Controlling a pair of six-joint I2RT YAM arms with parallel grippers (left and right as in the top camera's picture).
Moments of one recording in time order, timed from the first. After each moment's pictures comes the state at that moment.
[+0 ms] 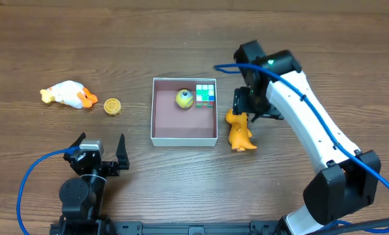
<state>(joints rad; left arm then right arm) 0.02 0.01 0.09 -0.28 0.05 -0.05 0.39 1.77 1.55 -1.36 0.17 0.52</state>
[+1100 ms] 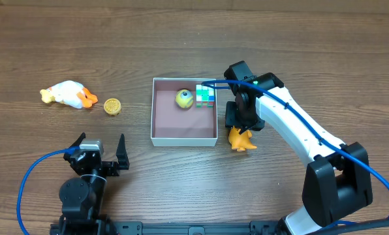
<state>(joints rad) 0.02 0.01 0.09 -0.28 0.05 -0.05 0.43 1.77 1.31 -1.08 0.03 0.51</state>
